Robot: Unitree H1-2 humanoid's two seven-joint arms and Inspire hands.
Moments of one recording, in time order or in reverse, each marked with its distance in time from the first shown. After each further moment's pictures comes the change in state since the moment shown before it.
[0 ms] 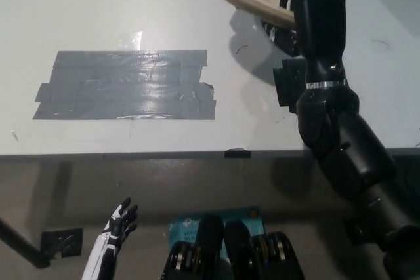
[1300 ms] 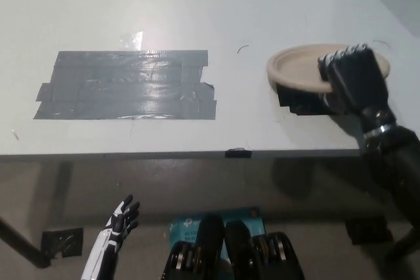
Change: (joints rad) left_arm -0.015 0.006 0.001 -0.006 -0.001 0.020 -0.018; right_arm 0.090 -0.238 0.247 0.274 -0.127 -0.130 -0.049
